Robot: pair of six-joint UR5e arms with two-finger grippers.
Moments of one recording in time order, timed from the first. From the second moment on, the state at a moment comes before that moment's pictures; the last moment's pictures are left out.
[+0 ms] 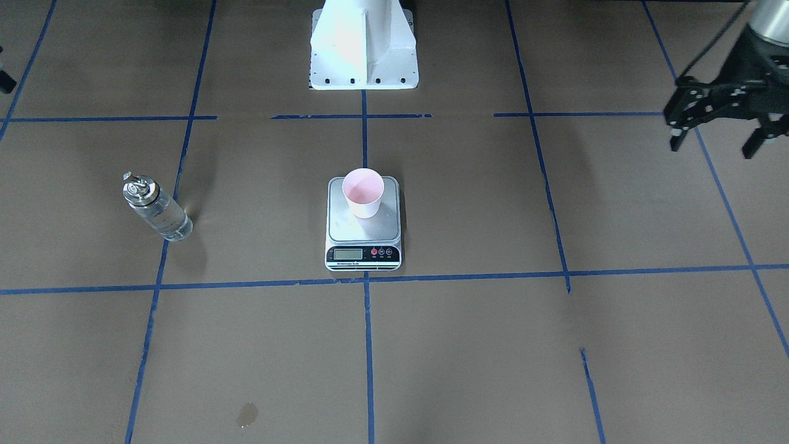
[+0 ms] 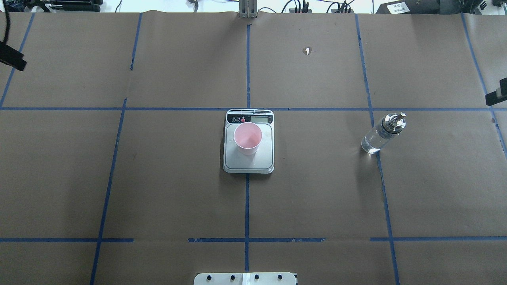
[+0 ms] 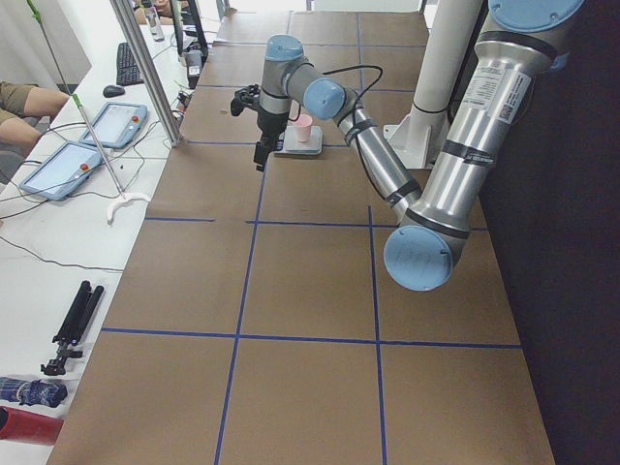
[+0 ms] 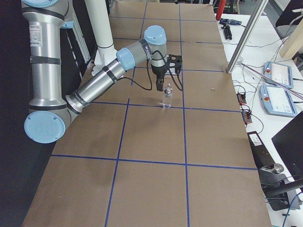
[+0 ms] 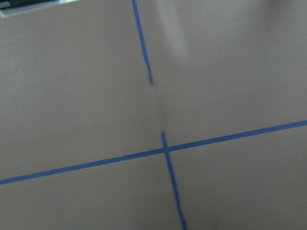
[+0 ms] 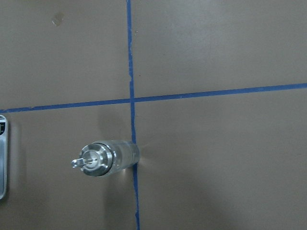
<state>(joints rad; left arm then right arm) -1.26 -1.83 -2.11 -1.29 -2.08 -0.23 1.26 -1.59 2.33 -1.71 2.38 0.72</state>
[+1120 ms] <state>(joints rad) -1.45 -1.78 -1.94 -1.38 -2.16 0.03 0.62 -1.90 2.49 -1.21 1.60 1.23</state>
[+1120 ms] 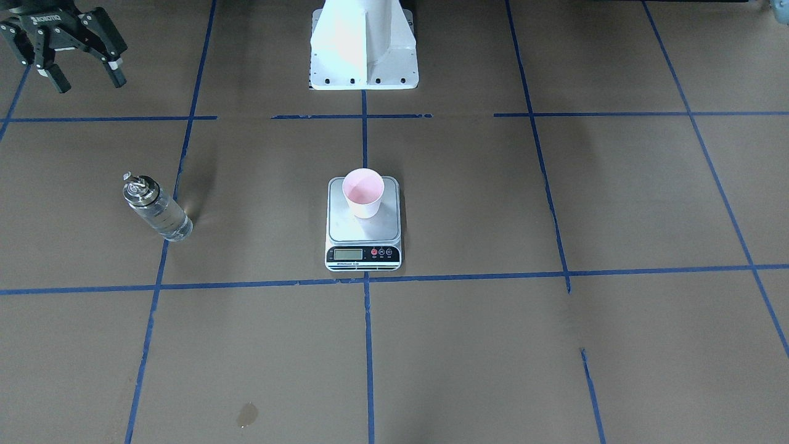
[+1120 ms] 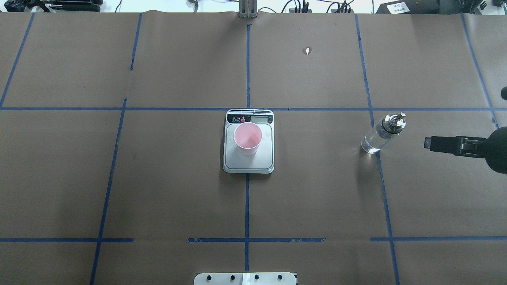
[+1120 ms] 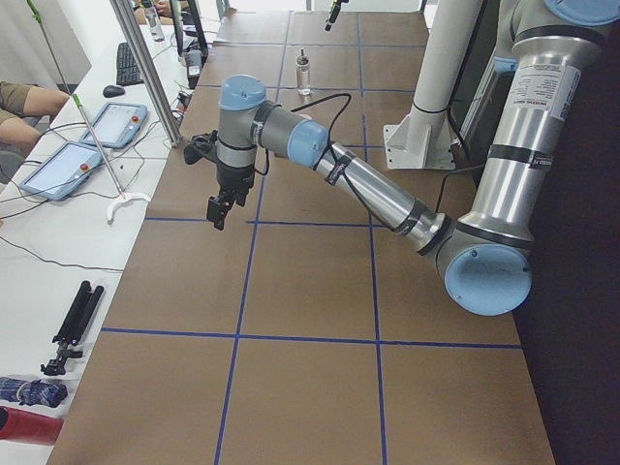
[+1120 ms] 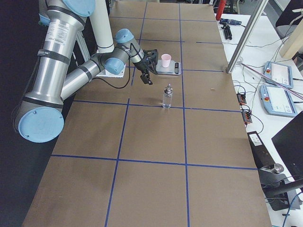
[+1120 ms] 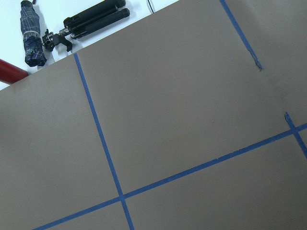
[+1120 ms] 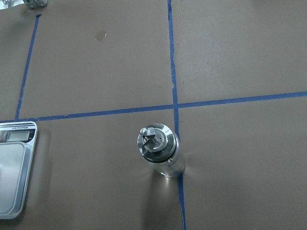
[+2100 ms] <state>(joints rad) -1.45 -1.73 -1.93 -1.39 -2.16 0.04 0.10 -1.97 2.15 -0.75 0.78 1.46</state>
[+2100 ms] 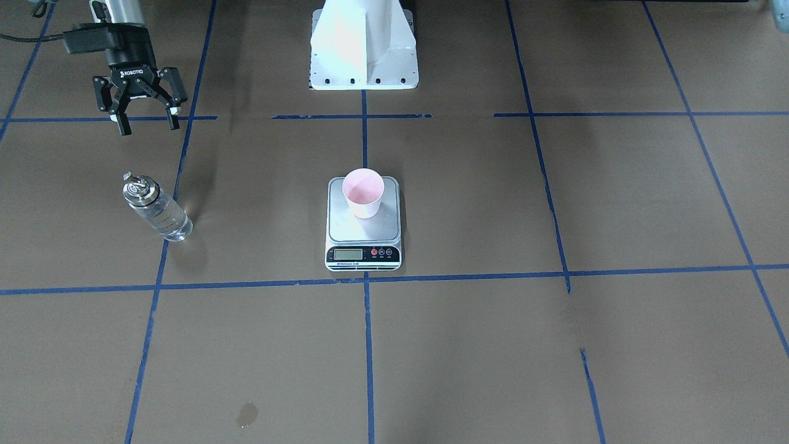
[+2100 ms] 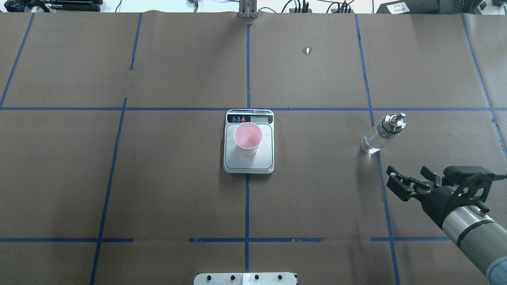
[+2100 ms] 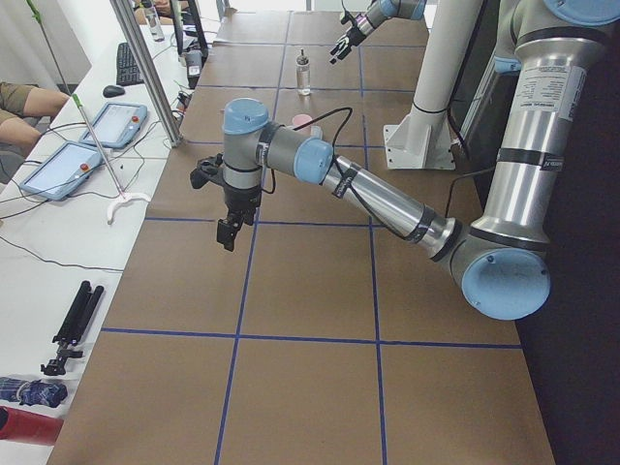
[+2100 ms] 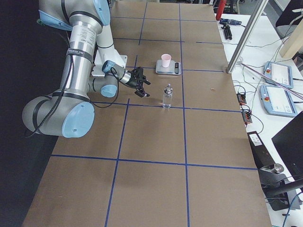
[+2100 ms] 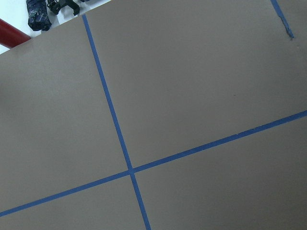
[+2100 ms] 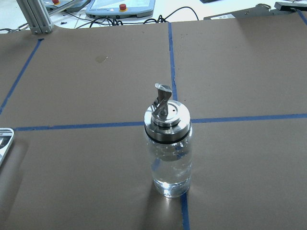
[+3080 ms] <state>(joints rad) -1.45 -1.72 -1.93 -1.39 -2.16 0.04 0.07 -1.85 1.96 -0.65 0.61 1.25</state>
